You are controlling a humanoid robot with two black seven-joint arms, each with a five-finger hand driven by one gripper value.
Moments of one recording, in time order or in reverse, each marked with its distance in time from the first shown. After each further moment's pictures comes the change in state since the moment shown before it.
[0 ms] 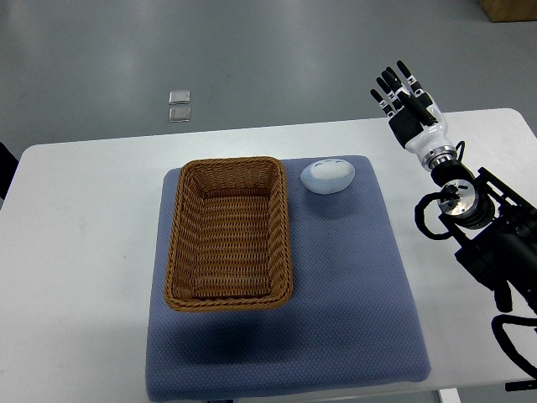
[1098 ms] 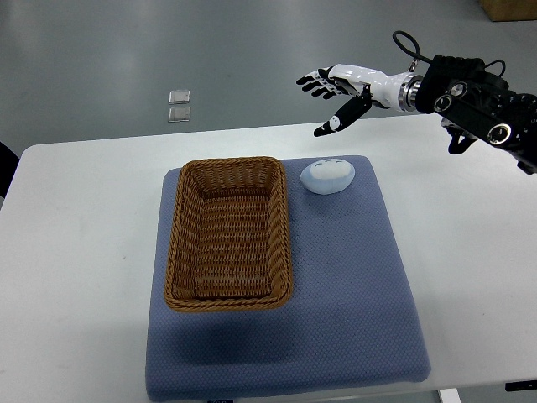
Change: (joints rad) left arm -0.008 0.000 -0.002 -0.003 0.000 0.000 0.000; right arm 0.573 -0.202 -1.000 0.016 -0.719 0.059 -0.087
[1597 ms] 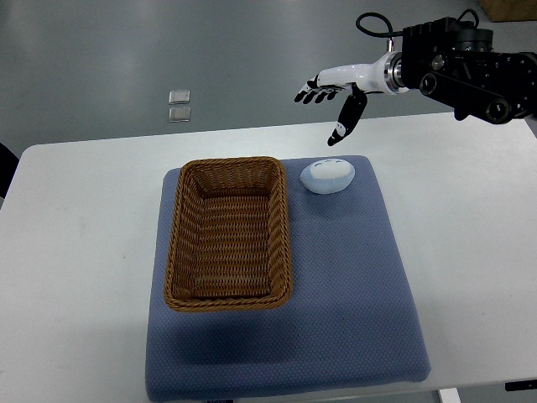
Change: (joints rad) left arm -0.009 0.000 -0.005 0.005 0.000 0.000 0.000; right arm 0.199 -0.024 -0.291 0.161 -0.017 0.032 -0.130
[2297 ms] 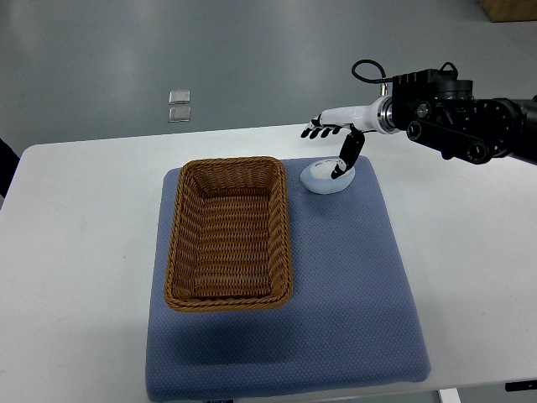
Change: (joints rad) left arm 0.000 0.000 0.000 0.000 0.000 0.000 0.000; right arm -0.116 0.045 -0.031 -0.014 -0.029 -0.091 -0.024
